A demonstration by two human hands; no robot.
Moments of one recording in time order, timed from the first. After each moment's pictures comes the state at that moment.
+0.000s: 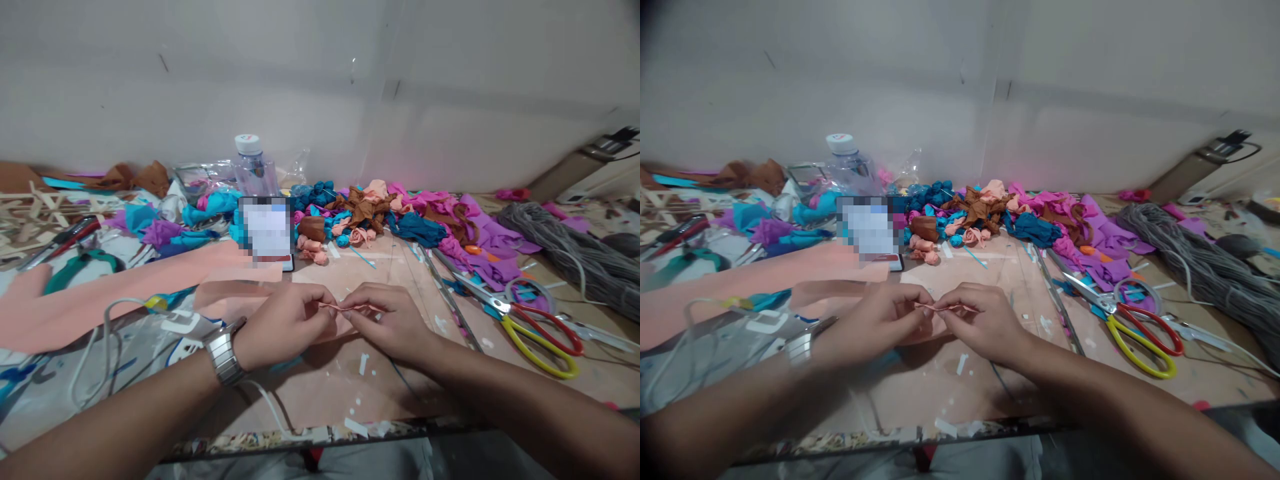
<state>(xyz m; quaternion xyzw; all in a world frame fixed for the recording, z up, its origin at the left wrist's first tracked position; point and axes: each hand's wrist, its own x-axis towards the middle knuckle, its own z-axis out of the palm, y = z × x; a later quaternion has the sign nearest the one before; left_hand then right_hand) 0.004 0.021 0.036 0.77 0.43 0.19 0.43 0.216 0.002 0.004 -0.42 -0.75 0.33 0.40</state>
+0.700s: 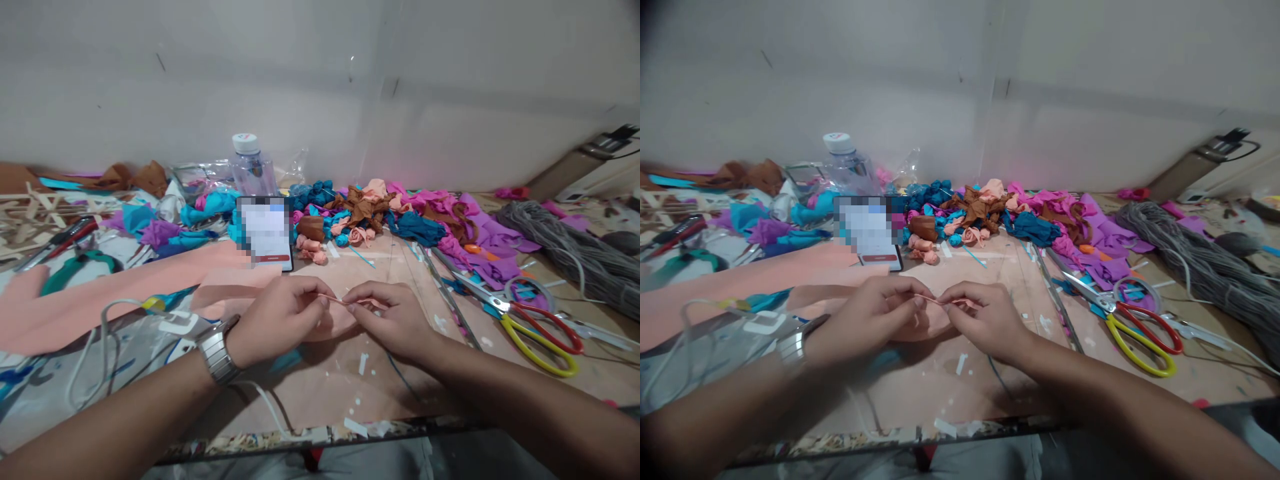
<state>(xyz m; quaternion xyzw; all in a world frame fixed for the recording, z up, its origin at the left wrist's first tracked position) 0.001 0.024 0.041 0.77 0.42 0.24 0.41 0.218 0.002 -0.001 -0.46 -0.69 0.38 0.41</state>
